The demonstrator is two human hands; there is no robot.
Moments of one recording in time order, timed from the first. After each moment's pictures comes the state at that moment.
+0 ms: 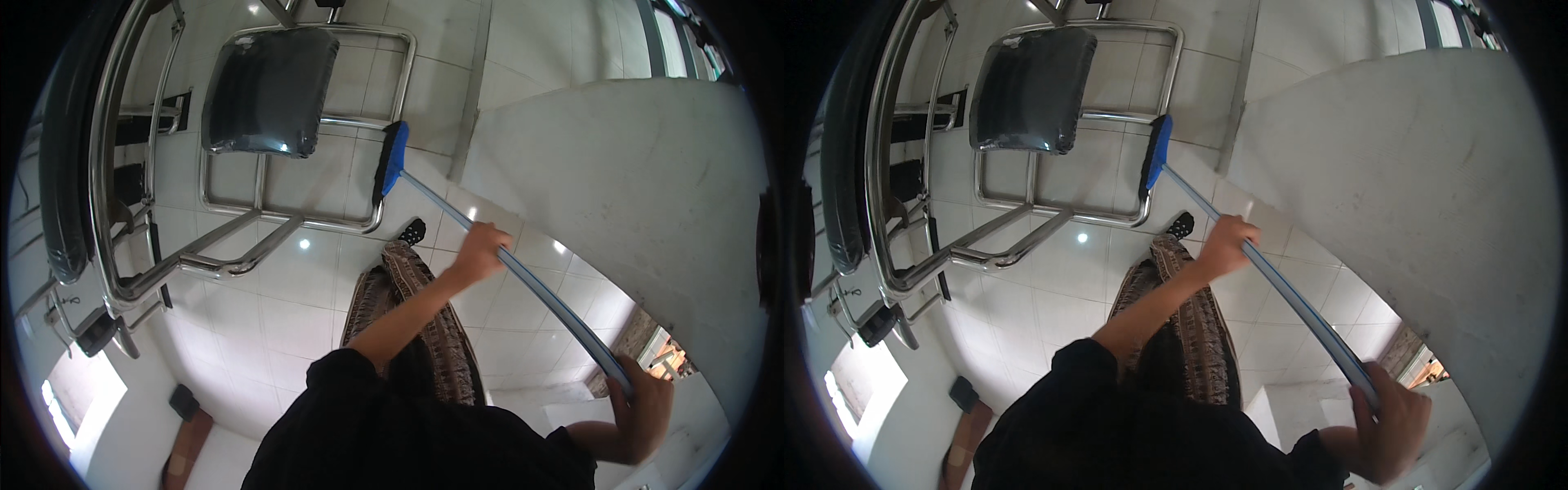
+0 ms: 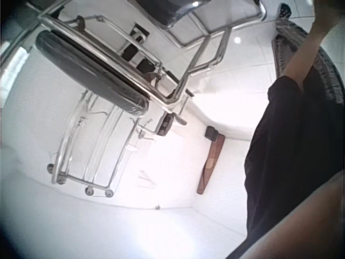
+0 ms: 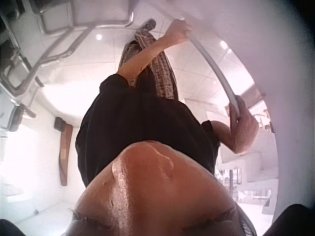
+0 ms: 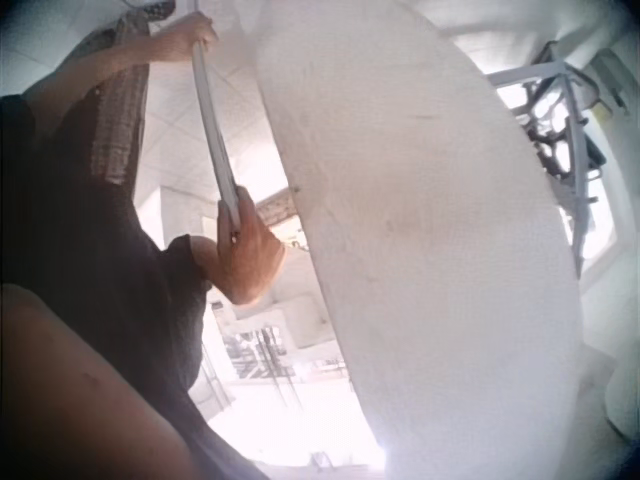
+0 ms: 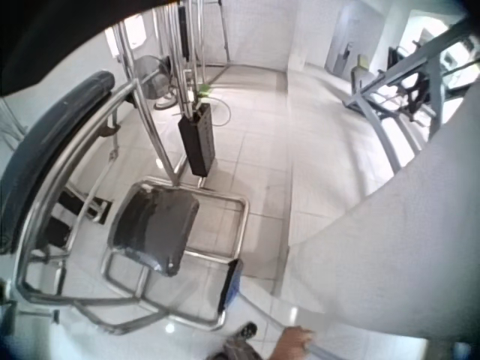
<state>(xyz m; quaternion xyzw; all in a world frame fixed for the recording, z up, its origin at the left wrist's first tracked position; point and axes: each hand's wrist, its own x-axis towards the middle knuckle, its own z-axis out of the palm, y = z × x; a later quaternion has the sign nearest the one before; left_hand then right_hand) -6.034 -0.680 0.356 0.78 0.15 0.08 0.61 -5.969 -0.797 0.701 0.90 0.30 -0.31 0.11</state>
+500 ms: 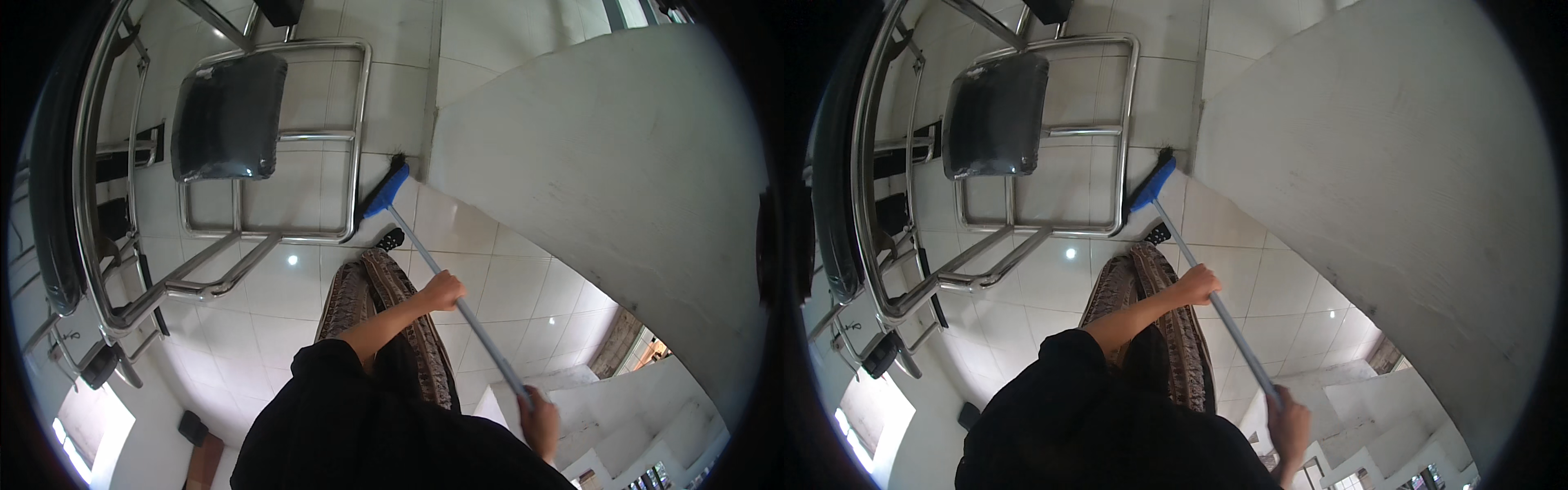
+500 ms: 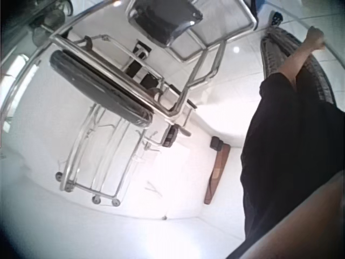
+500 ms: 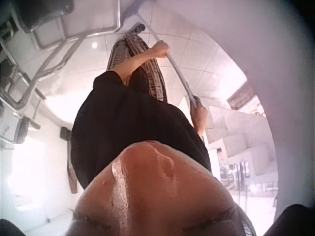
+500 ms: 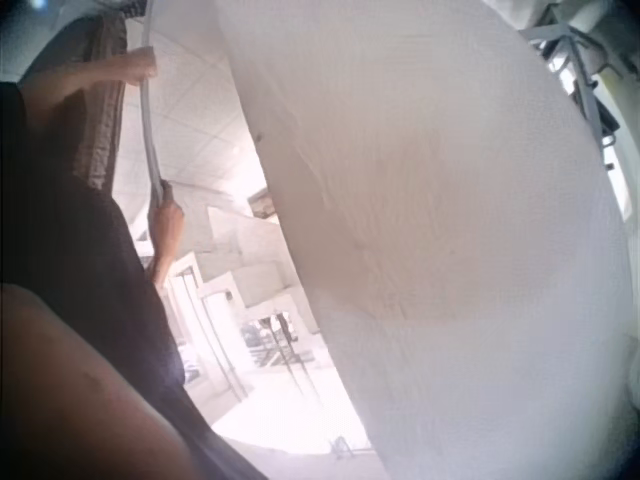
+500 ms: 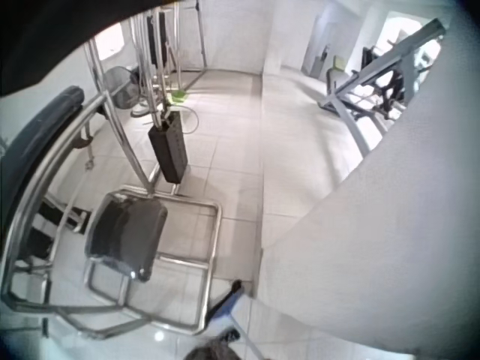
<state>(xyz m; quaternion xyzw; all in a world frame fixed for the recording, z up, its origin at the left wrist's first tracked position) -6.100 -0.760 0.273 0.83 -0.12 -0.15 0.52 -6.083 -0.913 0.613 0.92 0.06 -0.38 0.02</state>
